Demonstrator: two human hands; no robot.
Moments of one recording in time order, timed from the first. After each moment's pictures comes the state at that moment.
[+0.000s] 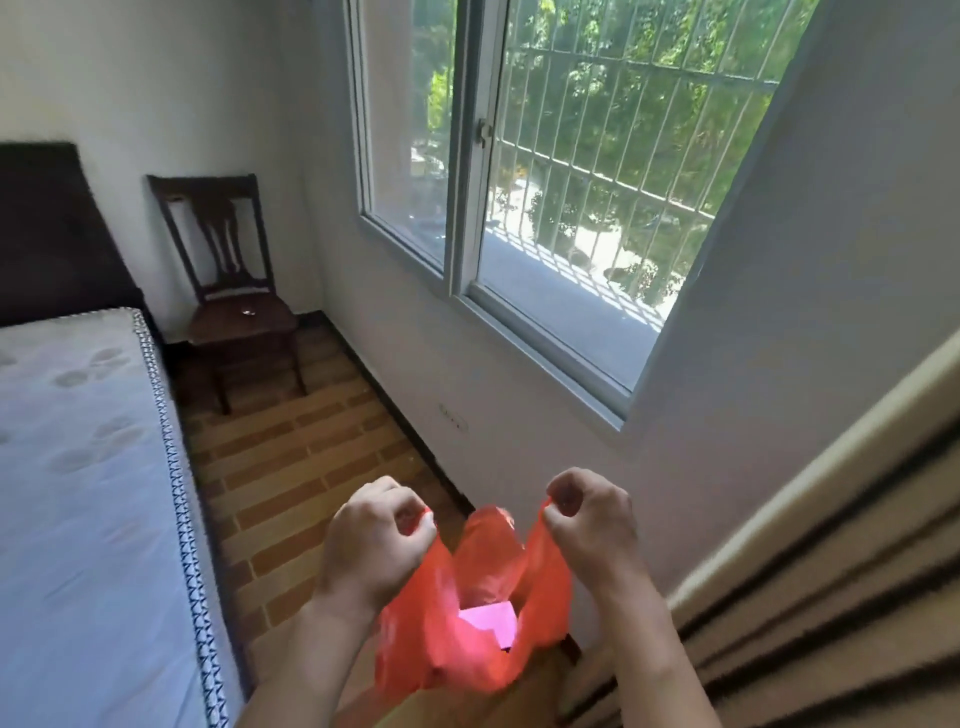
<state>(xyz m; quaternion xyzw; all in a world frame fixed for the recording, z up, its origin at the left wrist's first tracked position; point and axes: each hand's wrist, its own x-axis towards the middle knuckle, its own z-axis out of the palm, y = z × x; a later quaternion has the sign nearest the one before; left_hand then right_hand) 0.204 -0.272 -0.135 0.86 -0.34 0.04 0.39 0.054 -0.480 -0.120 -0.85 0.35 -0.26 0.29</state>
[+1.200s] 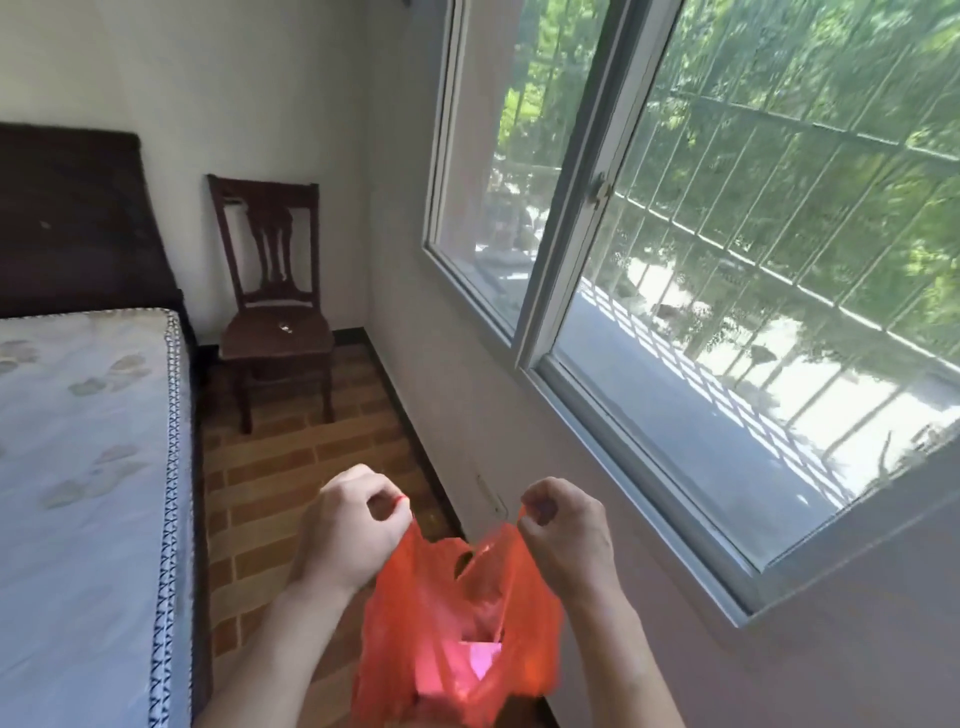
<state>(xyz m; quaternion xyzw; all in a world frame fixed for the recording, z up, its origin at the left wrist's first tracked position) 0.496 -0.353 -0.131 0.87 -0.23 0.08 0.44 0.372 -0.573 -0.117 -0.89 0.27 -0.24 0.29</state>
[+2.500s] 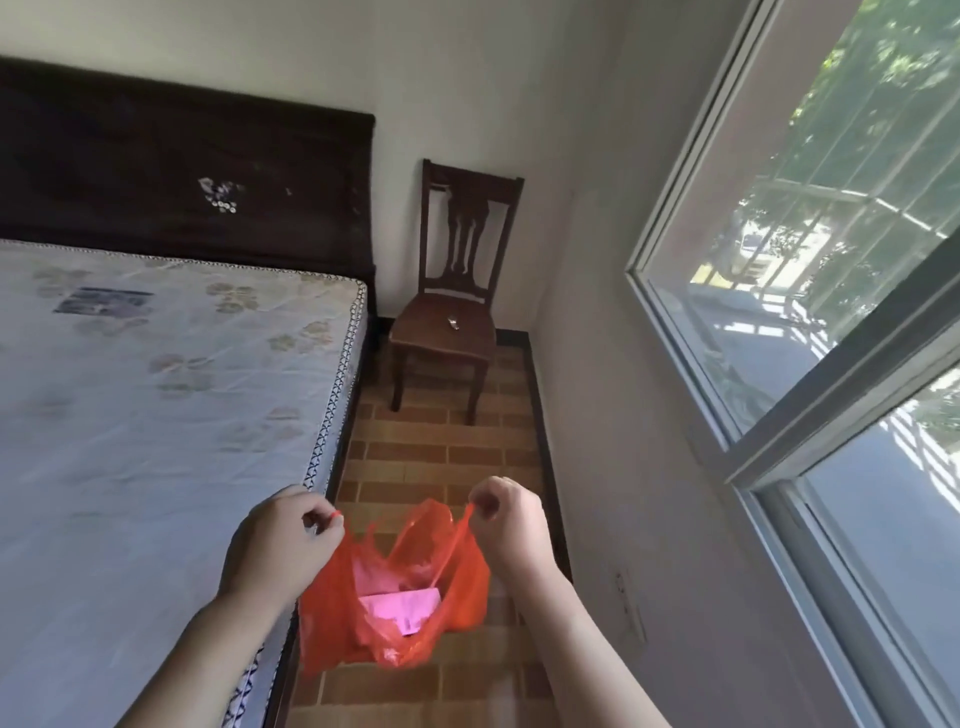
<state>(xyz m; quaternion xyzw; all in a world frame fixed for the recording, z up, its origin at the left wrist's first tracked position) 0.709 -0.233 -0.202 0.94 0.05 0.07 0.34 0.721 -0.503 -0.212 -0.93 0.03 -0.06 0.36</state>
